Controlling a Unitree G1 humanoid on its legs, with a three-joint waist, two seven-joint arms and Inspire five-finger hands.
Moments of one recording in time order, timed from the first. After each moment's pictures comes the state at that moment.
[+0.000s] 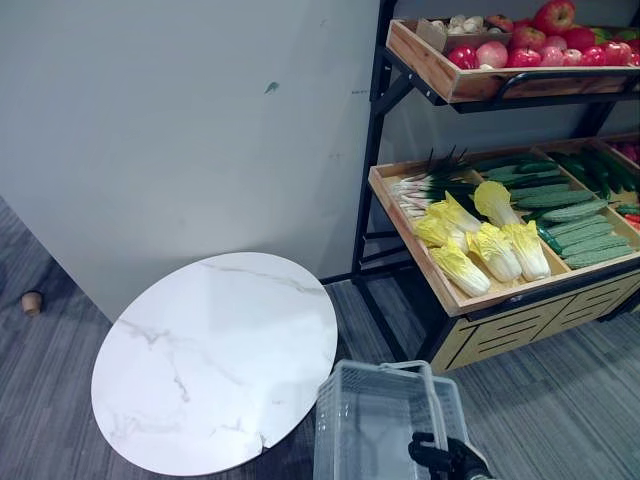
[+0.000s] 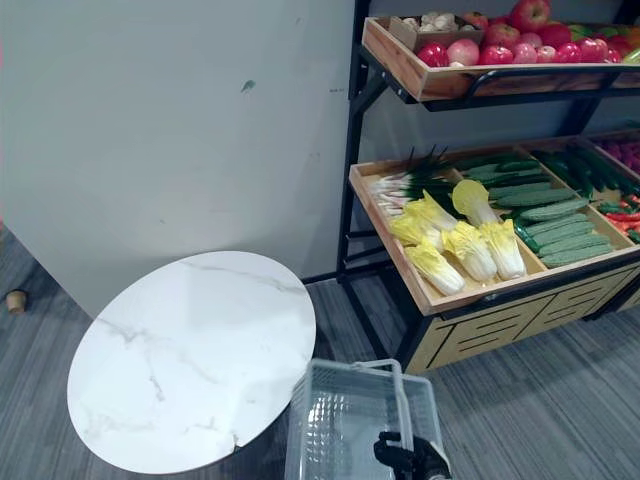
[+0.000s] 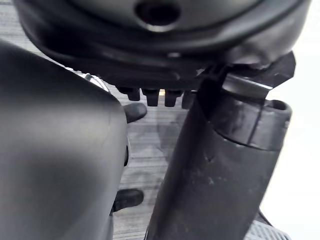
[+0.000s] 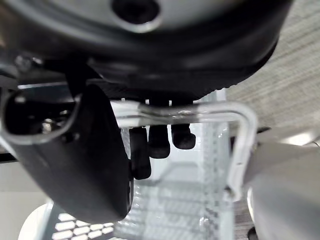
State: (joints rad) left arm 0.10 0.17 -0.10 1.11 -0.43 0.11 -0.05; right arm 0.11 -0.15 -0.06 0.80 0.20 0.12 0.09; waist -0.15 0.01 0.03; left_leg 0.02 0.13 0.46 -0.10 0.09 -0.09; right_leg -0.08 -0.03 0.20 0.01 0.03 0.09
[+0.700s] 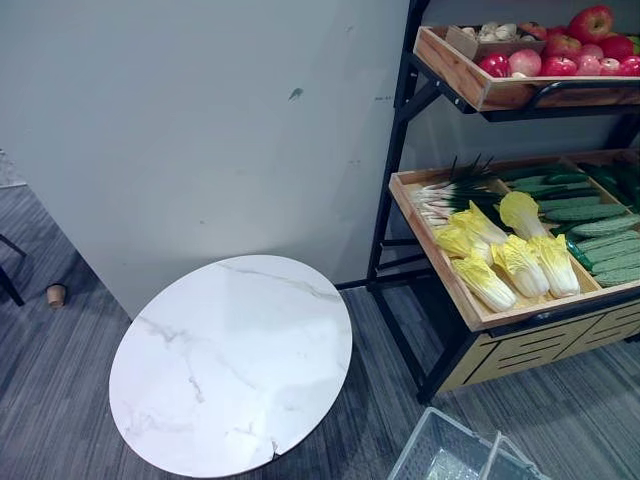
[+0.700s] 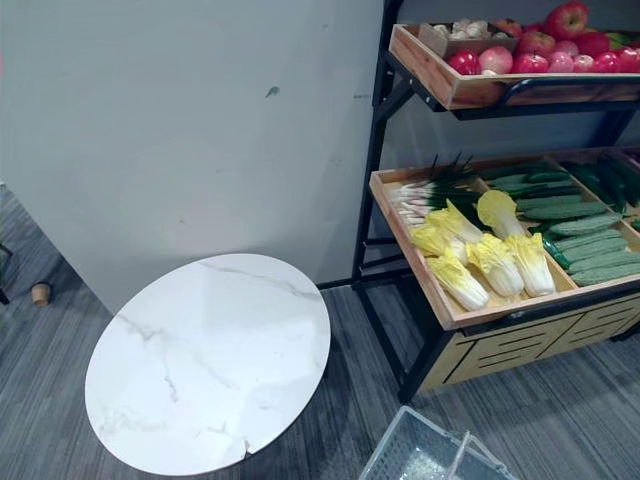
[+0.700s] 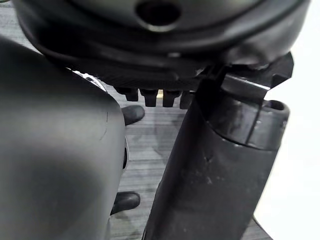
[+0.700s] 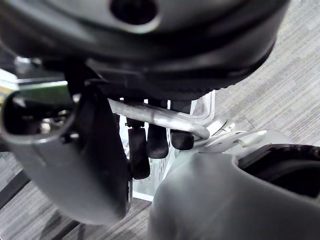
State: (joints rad) left arm 0.06 0.16 -0.11 1.16 -0.38 0.11 -0.06; right arm 0.08 -0.10 -0.19 1.11 0.28 0.13 0.03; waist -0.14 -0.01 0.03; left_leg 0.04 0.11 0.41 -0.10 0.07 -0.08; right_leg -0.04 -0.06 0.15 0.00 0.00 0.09
